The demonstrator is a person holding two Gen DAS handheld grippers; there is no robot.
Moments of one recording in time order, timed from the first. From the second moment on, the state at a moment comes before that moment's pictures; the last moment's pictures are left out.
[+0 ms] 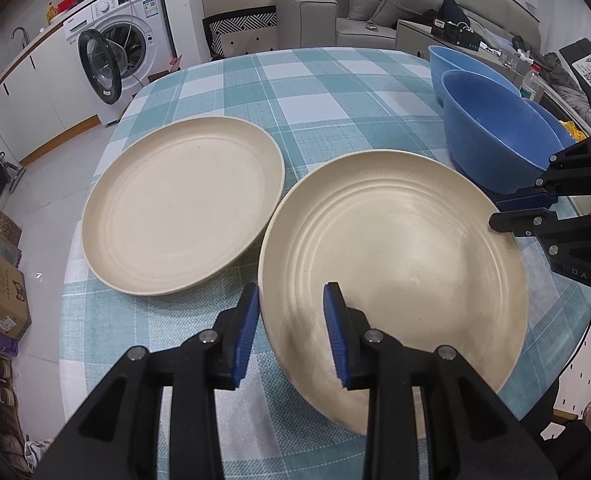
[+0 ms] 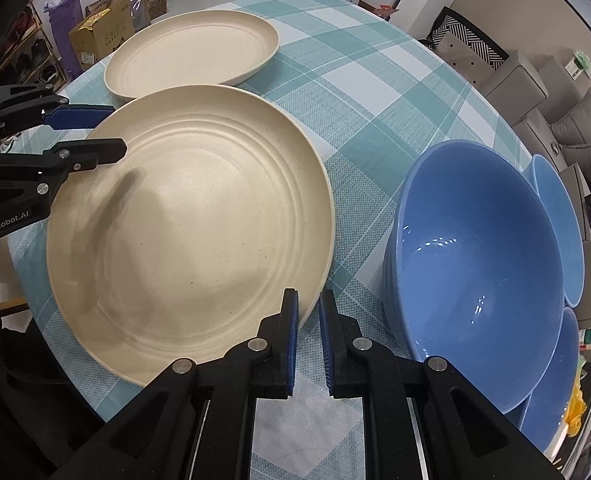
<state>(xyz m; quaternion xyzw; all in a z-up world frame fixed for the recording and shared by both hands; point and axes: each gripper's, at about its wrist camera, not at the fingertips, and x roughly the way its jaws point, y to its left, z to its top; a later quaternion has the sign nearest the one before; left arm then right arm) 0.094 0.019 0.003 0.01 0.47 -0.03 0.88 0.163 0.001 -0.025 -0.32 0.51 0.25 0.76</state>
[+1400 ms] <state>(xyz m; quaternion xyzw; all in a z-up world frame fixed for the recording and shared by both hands) 0.085 0.043 0.033 -0.02 0.42 -0.02 0.91 0.149 0.022 0.012 -0.29 0.47 0.31 0.77</state>
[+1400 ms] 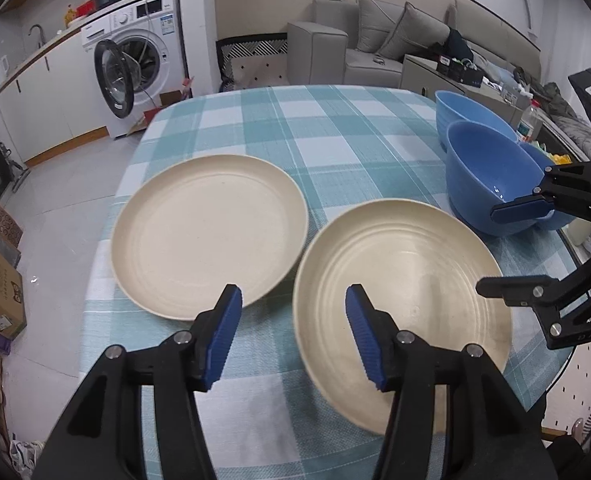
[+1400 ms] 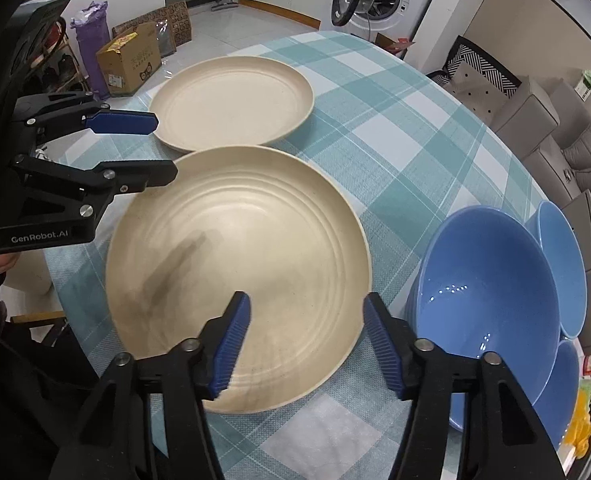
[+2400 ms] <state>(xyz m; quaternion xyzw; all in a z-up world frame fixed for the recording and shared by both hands) 0.092 0.118 0.038 -0.10 0.38 0.06 0.92 0.199 0.047 0.050 -0.15 0.45 0.33 0.82</state>
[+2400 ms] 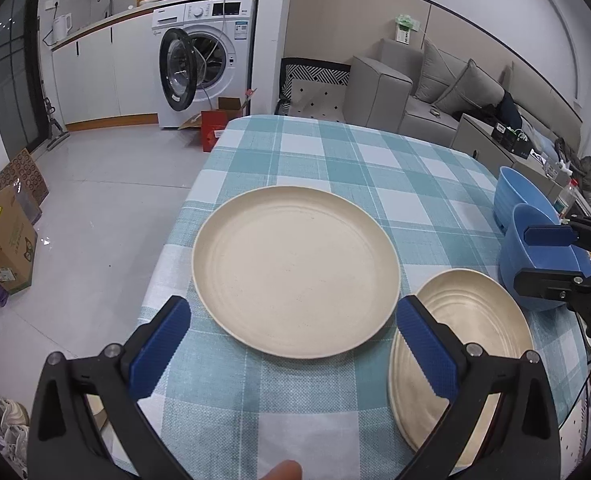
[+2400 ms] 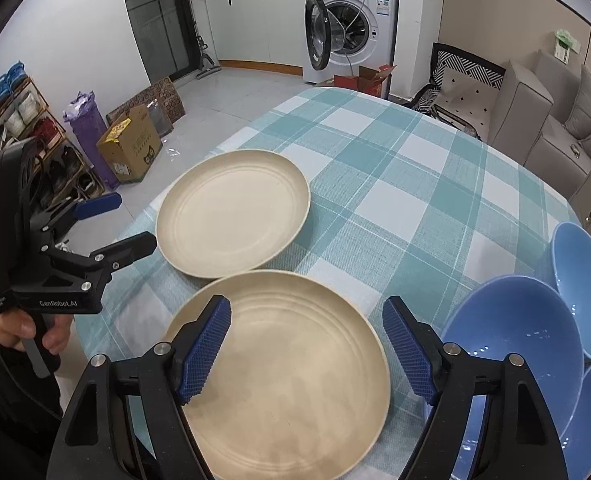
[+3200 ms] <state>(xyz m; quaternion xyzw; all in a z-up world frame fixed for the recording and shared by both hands) 0.108 0.167 0.013 -0.15 0.39 0.12 0.90 0.244 0.093 0.025 -0.12 0.46 0.32 0.82</state>
